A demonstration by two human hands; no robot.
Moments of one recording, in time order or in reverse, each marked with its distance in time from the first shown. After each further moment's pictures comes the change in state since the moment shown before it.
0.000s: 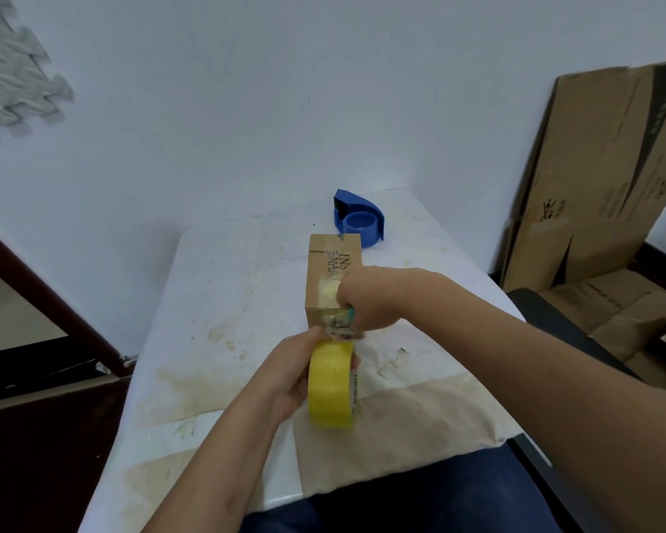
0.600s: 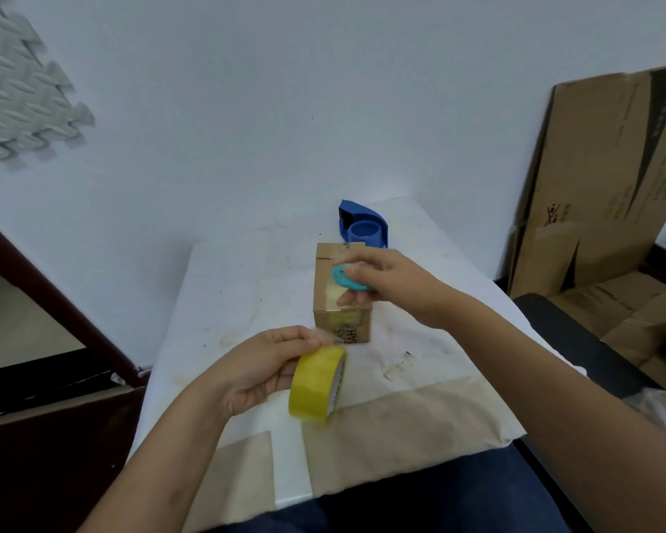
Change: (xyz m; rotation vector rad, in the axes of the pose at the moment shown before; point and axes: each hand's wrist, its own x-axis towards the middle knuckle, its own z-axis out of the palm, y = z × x) left_hand -0.016 0.027 -0.042 0.307 -0.152 0.083; right_hand -0.037 0.011 0.003 1.421 0.383 -0.052
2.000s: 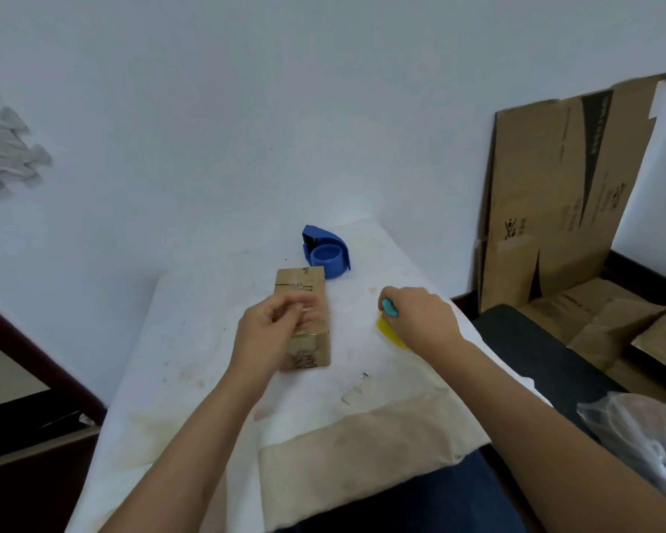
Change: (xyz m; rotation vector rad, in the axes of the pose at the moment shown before) left_hand 0.034 0.035 0.073 0.133 0.388 0.561; right_hand -0.021 0.080 -0.068 -1.065 0.491 0.087
